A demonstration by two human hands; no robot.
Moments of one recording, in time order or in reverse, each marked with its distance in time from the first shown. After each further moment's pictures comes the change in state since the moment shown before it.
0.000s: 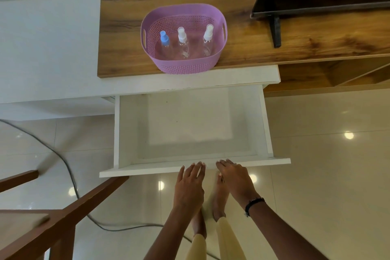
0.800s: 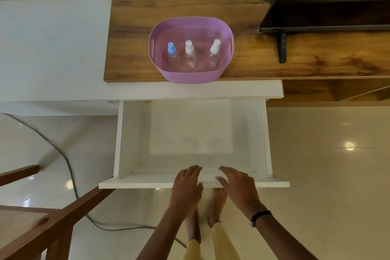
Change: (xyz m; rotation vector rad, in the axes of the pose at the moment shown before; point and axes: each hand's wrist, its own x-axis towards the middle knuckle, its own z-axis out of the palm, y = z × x) left_hand 0.013 0.001 -0.037 -0.319 0.078 -0.089; right_hand 0.002 0.011 -0.019 0.221 0.108 0.036
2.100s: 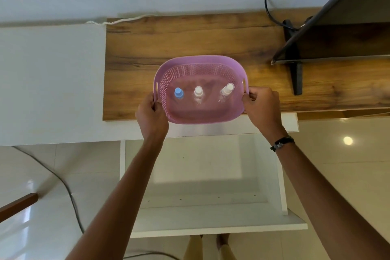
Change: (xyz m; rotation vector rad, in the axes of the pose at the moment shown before) left_hand 0.204 -0.004 -0.235 -0.651 0.712 -0.258; right_hand 0.250 -0.049 -0.193 0.343 0.469 0.157
